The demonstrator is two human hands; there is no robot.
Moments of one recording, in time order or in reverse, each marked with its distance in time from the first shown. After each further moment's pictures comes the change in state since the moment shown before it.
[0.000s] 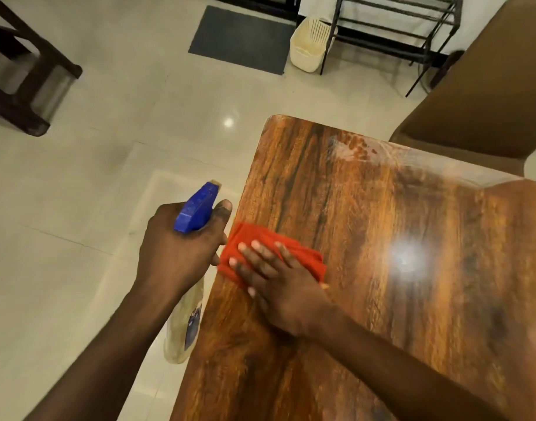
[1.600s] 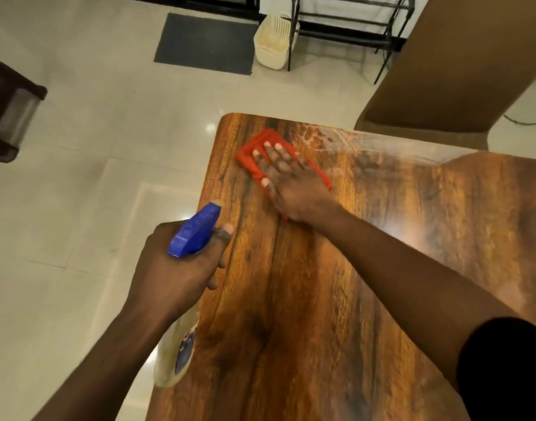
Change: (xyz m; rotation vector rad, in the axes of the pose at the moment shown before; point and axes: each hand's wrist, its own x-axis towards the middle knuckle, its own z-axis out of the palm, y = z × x) left_hand -0.033 0.022 0.048 0.066 -0.168 0.060; right_hand 0.041 0.158 -0.082 -0.009 0.240 0.309
